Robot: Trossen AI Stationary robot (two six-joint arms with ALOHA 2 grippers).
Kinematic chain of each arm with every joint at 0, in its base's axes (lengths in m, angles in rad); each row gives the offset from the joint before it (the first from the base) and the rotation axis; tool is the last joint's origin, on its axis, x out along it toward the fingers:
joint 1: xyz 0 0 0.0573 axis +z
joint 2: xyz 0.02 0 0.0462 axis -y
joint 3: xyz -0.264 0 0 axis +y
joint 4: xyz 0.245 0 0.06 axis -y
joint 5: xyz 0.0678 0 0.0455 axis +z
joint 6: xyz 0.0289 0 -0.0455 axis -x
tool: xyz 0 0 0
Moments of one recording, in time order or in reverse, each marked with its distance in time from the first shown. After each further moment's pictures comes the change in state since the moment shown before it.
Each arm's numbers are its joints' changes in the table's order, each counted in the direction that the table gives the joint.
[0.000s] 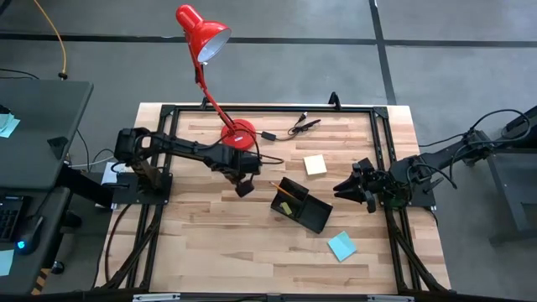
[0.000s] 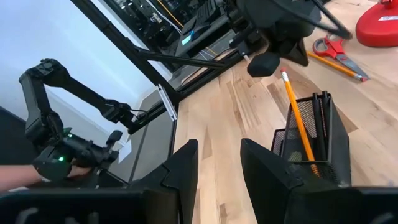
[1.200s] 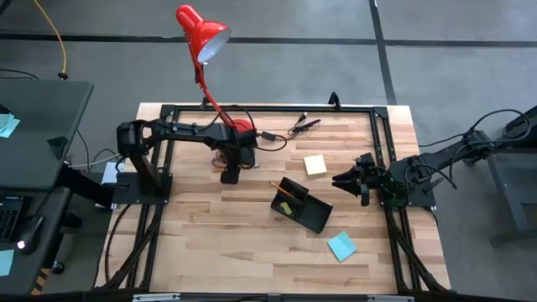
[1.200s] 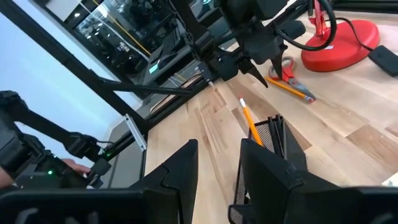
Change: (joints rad) left arm 0.249 -0.006 0.001 0.017 -0.302 -0.894; right arm 0.000 0.000 0.000 -0.011 -0.187 -0.017
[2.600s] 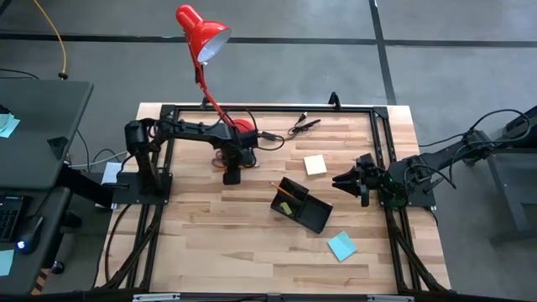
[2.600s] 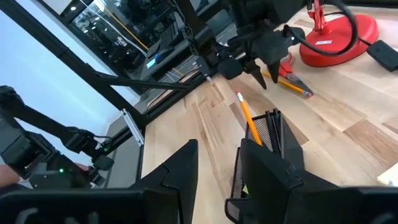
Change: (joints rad) left arm 0.026 -0.076 0.002 -0.021 -0.080 0.130; right arm 0.000 0.000 0.000 -0.023 0.006 0.001
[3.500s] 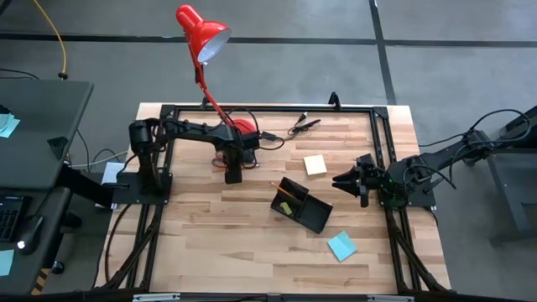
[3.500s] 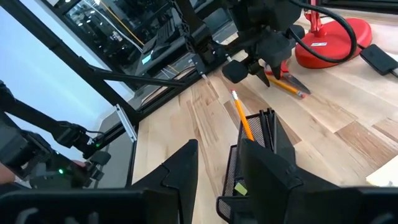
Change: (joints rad) left arm 0.000 -0.050 -0.004 0.016 0.123 0.053; right arm 0.000 0.000 0.000 -0.020 -0.006 0.024
